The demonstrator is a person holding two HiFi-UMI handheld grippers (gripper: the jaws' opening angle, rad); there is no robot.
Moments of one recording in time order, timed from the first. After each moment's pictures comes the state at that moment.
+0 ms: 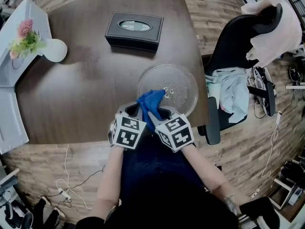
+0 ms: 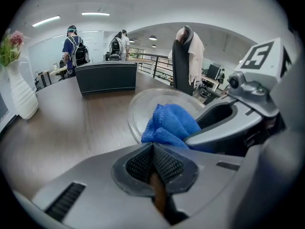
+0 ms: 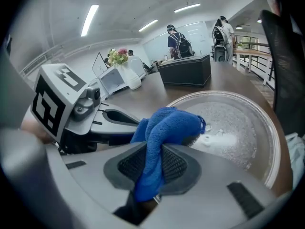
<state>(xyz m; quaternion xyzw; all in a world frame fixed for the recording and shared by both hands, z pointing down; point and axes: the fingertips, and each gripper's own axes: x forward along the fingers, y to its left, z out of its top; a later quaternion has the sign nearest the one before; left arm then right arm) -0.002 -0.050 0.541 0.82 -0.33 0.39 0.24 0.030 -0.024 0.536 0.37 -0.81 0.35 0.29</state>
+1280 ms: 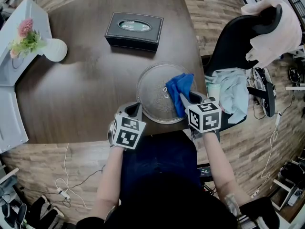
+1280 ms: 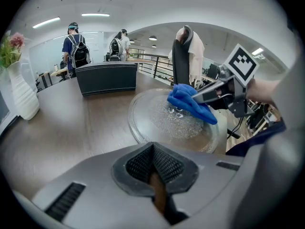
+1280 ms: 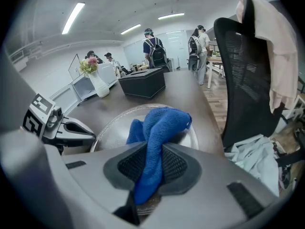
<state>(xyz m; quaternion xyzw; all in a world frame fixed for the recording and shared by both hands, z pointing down) -0.002 -0.050 0.542 0.82 -0.34 0.40 0.23 0.169 -0.072 0.533 0.49 -0.74 0.34 0.30</state>
